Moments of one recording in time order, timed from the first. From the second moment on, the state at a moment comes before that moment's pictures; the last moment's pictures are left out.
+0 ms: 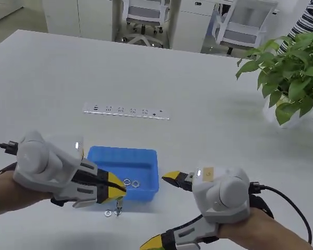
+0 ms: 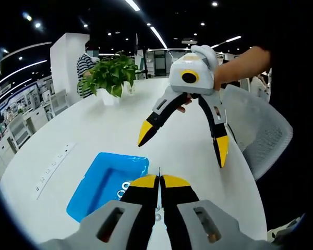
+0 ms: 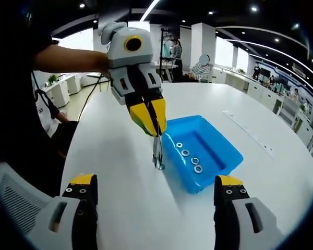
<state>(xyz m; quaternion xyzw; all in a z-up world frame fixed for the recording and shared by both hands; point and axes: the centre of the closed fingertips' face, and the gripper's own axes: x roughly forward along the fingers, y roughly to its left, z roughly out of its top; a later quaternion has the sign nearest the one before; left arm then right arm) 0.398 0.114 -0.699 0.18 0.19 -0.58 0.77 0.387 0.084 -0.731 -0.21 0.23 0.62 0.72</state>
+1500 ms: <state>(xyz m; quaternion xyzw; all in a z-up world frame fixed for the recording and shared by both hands) 0.398 0.124 -0.701 0.17 0.20 -0.59 0.77 0.389 0.139 -0.754 -0.26 0.18 0.70 0.64</state>
